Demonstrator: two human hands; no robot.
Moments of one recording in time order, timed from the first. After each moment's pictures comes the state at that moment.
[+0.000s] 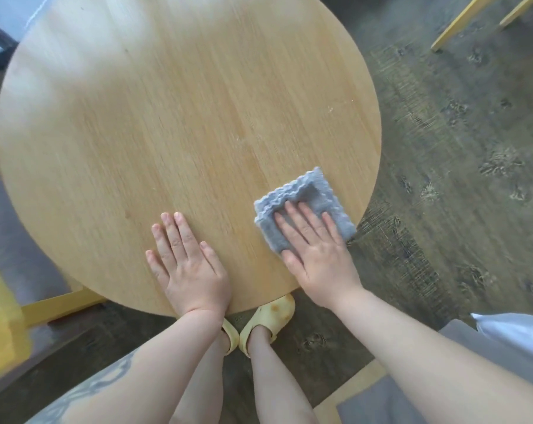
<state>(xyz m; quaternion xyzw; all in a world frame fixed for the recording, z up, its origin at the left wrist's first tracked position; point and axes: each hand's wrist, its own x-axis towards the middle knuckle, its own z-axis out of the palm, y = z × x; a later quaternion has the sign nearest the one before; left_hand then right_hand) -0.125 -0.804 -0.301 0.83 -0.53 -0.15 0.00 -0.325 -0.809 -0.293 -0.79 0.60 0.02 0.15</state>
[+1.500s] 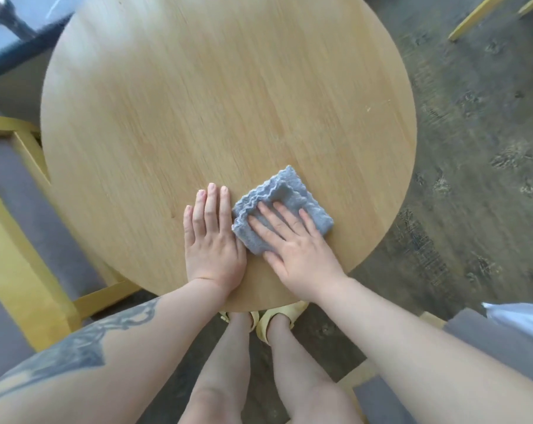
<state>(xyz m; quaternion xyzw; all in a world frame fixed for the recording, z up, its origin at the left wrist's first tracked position) -0.070 -0.848 -0.295 0.69 -0.71 -0.15 -0.03 -0.231 -0.833 -0.278 -0.81 0.54 0.05 0.21</state>
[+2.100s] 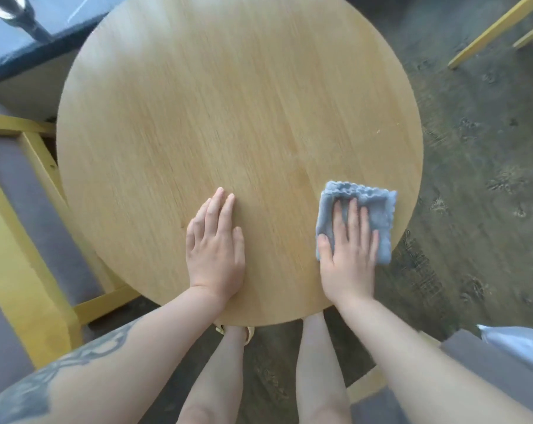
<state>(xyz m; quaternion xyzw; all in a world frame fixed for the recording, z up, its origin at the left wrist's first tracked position) -0.060 -0.861 -0.287 0.71 -0.67 -0.20 0.07 -0.264 -0.833 -0.285 -0.59 0.79 0.02 0.16</state>
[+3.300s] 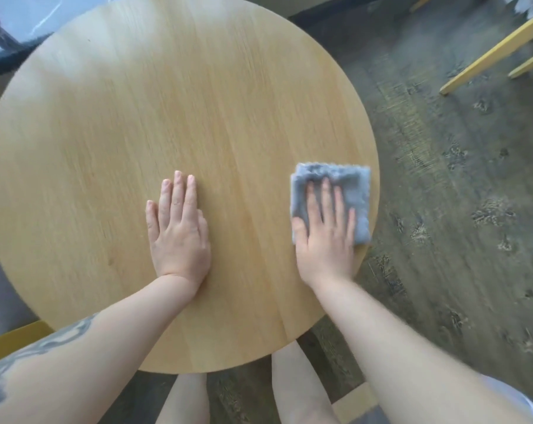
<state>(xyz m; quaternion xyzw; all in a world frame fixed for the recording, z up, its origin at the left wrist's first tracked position) -0.124 -0.935 -0.296 0.77 -0.61 -0.17 0.07 -0.335 -0.929 -0.292 -0.65 0.75 0.03 0.14</state>
